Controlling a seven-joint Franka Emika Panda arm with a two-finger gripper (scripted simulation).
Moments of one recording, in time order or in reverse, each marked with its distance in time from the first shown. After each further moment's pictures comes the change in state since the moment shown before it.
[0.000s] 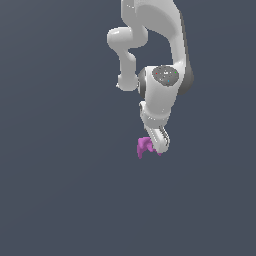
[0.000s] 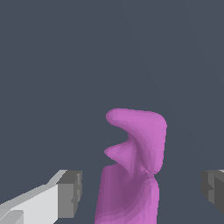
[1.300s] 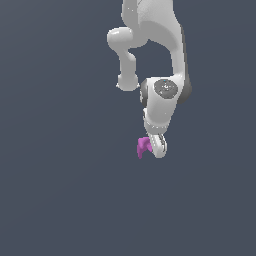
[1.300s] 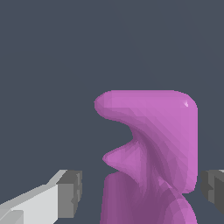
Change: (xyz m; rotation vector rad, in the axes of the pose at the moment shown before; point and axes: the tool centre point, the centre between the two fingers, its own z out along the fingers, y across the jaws) arm -0.011 -0.001 0.041 0.004 0.000 0.109
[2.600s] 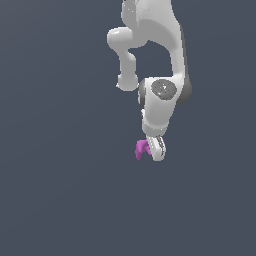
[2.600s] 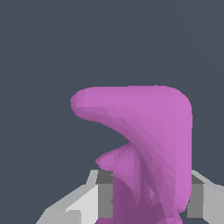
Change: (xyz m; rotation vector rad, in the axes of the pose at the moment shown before) arm 0.013 -0.015 -0.010 0.000 0.000 0.000
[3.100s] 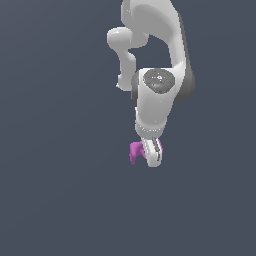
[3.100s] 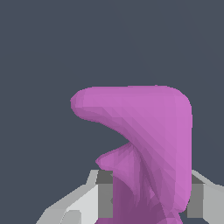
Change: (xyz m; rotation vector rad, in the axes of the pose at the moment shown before) arm 0.036 -0.038 -0.052 0.001 0.000 0.001
